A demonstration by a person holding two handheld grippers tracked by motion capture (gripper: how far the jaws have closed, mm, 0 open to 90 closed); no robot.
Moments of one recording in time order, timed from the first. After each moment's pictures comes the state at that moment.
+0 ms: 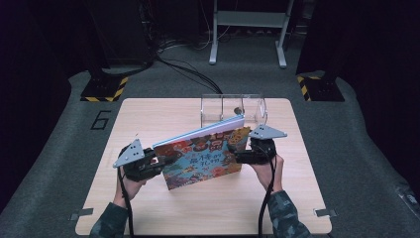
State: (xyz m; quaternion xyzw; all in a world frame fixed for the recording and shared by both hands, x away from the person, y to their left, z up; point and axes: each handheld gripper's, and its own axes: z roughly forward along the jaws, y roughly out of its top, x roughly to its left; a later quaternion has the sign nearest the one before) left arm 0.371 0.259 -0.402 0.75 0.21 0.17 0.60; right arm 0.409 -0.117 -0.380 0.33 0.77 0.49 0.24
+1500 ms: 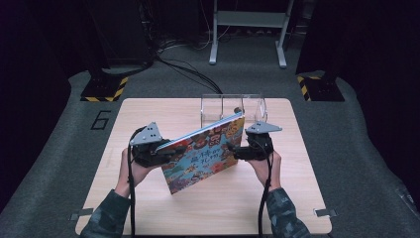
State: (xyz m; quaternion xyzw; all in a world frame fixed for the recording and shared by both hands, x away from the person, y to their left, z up) left arm 0.383 0.220 -0.342 0.83 0.21 0.15 0.50; right arm 0.424 -0.113 -0.388 0.37 0.78 0.45 0.22
